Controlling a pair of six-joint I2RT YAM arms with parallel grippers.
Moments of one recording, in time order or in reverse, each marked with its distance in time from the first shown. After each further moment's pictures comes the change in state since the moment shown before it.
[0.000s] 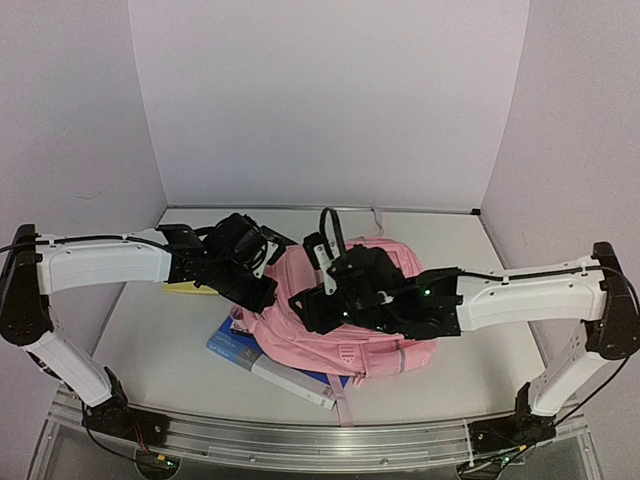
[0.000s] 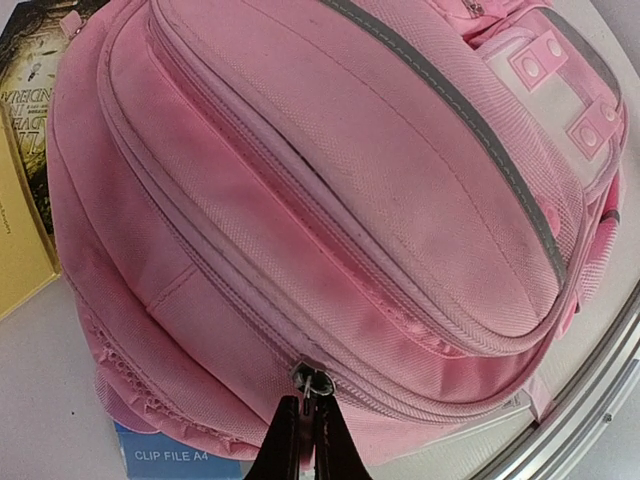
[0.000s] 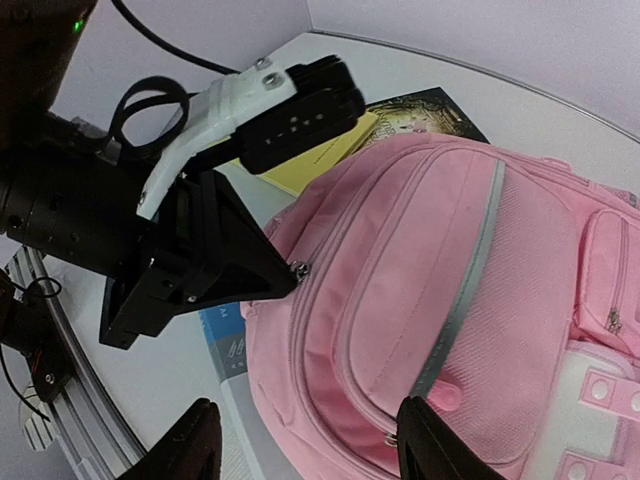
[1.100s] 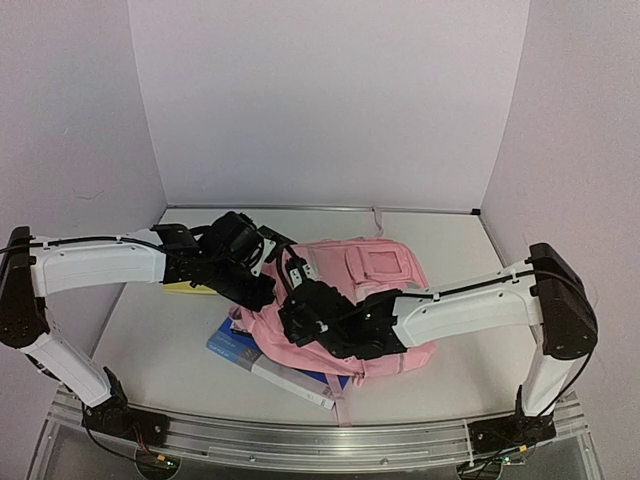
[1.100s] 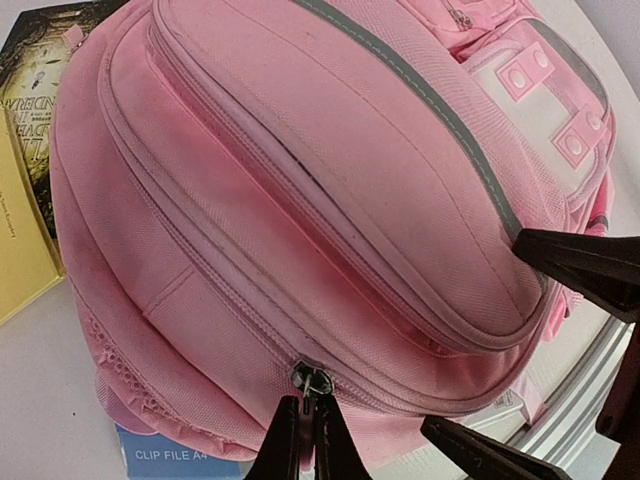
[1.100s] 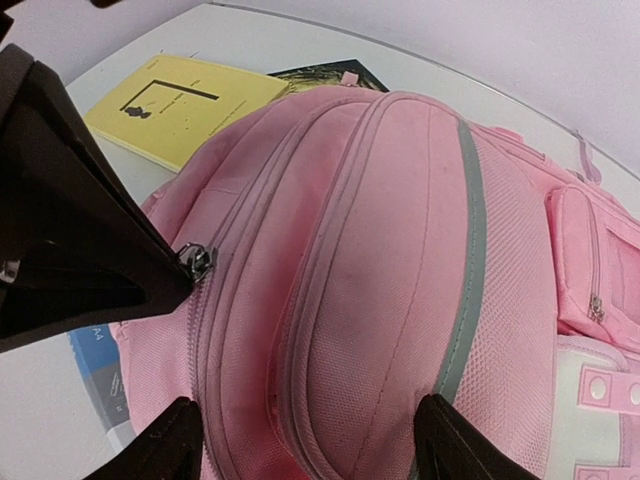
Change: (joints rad) left arm 0.000 -0.029 -0.011 0.009 0.004 -0.001; right arm 0.050 0.295 0.127 -0.008 0.318 0.009
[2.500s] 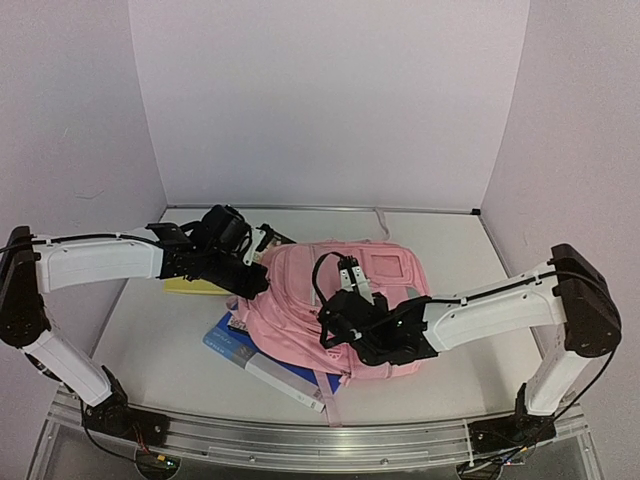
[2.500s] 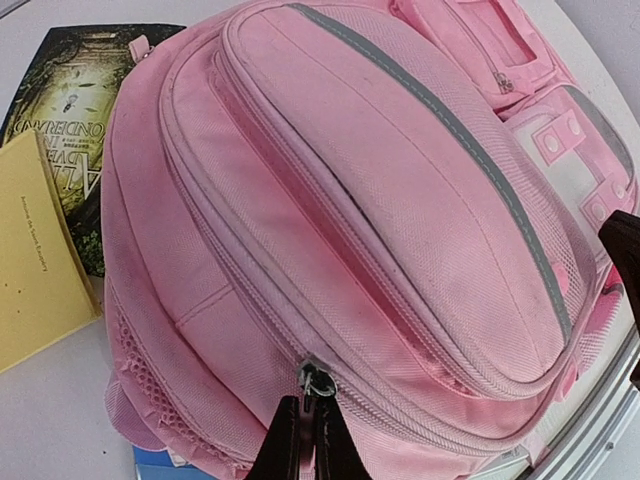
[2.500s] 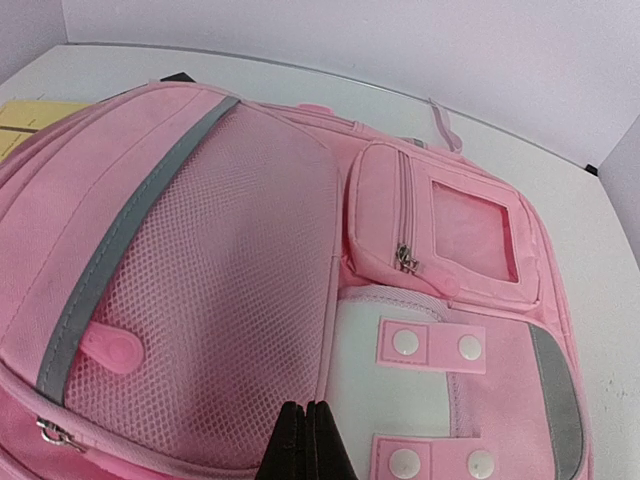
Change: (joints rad) left arm 0.105 0.000 -0.045 0.121 0.025 0.054; right arm -0.031 -0.132 -0.233 -0.003 0.264 0.124
